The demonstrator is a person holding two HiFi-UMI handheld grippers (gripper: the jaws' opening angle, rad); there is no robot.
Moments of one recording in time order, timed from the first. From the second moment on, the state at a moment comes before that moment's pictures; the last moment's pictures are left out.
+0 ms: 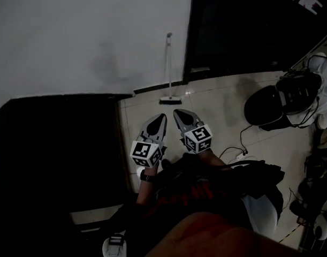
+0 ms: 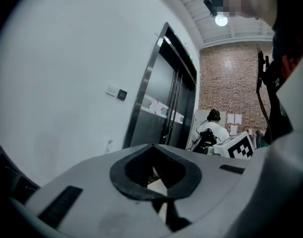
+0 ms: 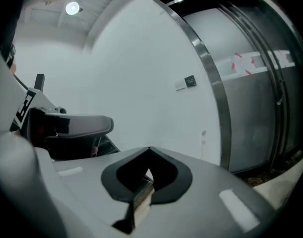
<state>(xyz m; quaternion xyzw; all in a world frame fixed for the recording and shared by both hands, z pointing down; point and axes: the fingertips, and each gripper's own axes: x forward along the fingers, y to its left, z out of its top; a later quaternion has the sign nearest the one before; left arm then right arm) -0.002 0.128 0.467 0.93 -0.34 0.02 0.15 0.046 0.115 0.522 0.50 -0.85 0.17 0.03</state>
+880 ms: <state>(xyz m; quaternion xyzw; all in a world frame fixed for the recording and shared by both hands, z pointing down) 0.025 0.086 0.526 0.94 -0.30 0.08 0.15 0.089 0.099 0.555 0.57 -0.80 0.19 0.03</state>
